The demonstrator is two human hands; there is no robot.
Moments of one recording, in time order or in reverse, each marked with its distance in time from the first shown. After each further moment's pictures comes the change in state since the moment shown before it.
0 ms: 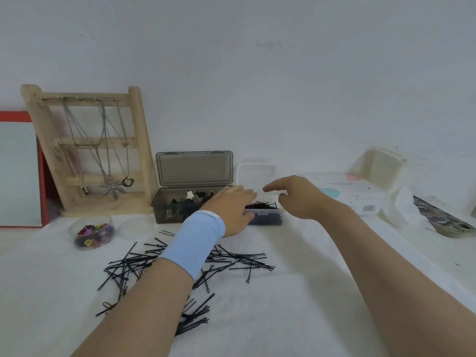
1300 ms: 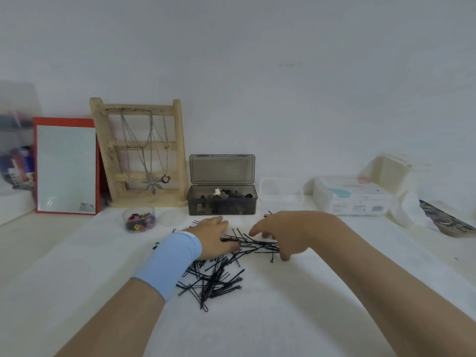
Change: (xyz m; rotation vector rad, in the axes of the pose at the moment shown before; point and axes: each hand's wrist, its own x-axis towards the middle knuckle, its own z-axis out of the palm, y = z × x) left_hand -0.108 -0.041 0.002 -0.030 -0.291 -0.289; right_hand -0.071 -0.109 0.023 -0.590 -0.581 -0.140
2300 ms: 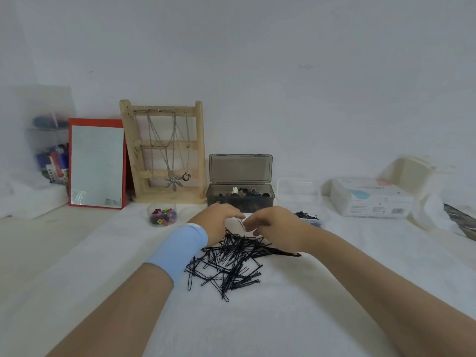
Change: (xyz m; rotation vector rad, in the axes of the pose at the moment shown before) left_hand -0.002 -0.030 -0.005 -0.189 0.272 0.095; right_hand 0.026 -0.032 0.021 0.582 0.394 -0.086
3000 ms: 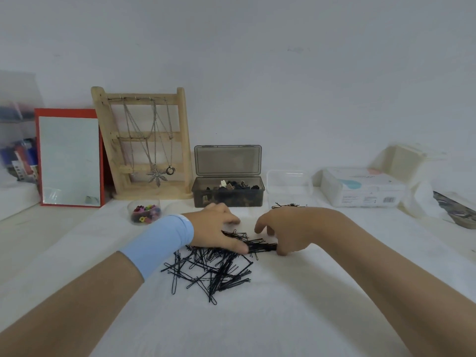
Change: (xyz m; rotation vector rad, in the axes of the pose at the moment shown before) left_hand 0.000 0.016 -0.012 0.137 -0.351 0.073; right_hand -0.016 -0.001 -0.029 -0.532 -0.350 0.089
